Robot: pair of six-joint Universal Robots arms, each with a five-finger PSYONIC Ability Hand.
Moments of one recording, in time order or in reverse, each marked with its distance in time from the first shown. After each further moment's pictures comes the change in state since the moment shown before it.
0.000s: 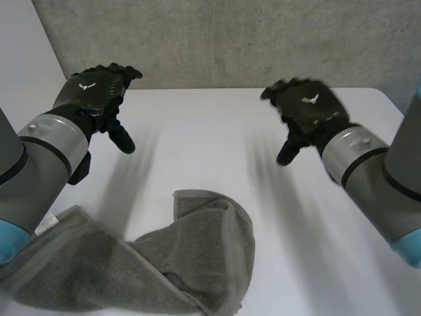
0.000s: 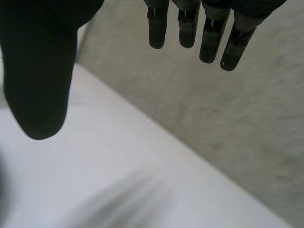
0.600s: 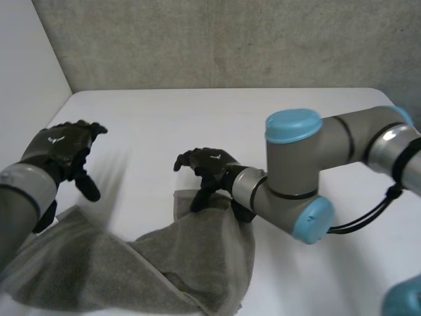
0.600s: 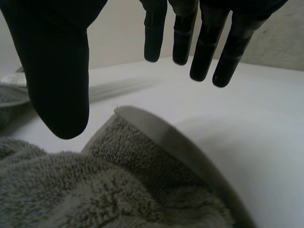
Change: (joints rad) left arm 0.160 0.097 -0.282 -0.016 0.008 0.055; right arm 0.169 0.605 -0.491 0.120 -0.248 0.354; left_hand 0.020 0.028 0.024 0.025 -0.001; right_hand 0.136 0.175 0.194 0.171 0.171
